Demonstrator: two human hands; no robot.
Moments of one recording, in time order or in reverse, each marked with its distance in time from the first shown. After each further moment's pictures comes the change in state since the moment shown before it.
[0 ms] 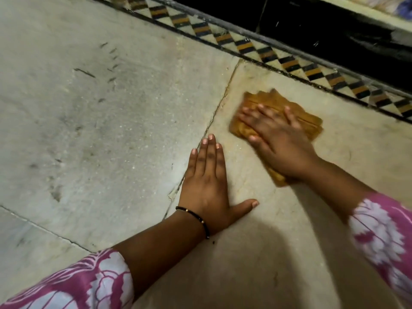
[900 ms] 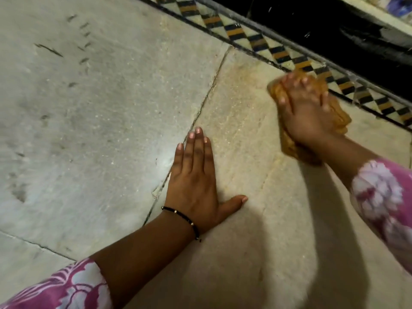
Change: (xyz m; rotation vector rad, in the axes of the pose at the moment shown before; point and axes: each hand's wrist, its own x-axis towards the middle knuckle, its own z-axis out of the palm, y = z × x) left_hand 0.001 0.003 0.003 0.012 0.027 -0.014; right_hand 0.012 0.052 -0.022 0.031 0.018 0.447
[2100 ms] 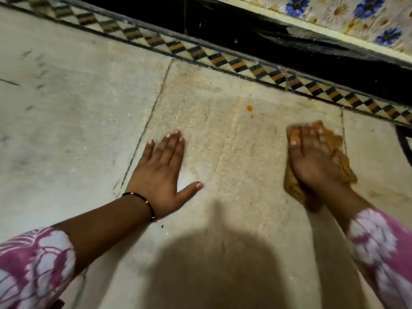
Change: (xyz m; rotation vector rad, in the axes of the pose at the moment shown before) left_hand 0.003 0.000 -0.002 0.135 -0.093 0.258; right_hand -0.141 0.101 0.007 0.094 0.010 0.417
